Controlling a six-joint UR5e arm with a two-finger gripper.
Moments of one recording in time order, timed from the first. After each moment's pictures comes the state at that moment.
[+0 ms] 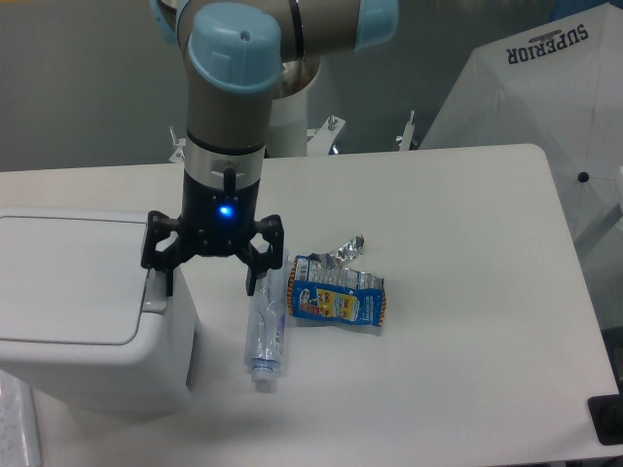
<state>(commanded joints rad) 2.26 -1.80 -1.45 -1.10 1.29 0.07</state>
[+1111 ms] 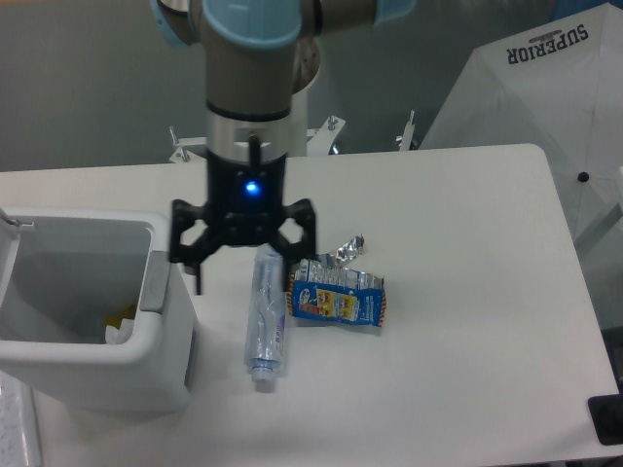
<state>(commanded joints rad) 2.35 -1.78 -1.39 -1.07 1.50 0.23</state>
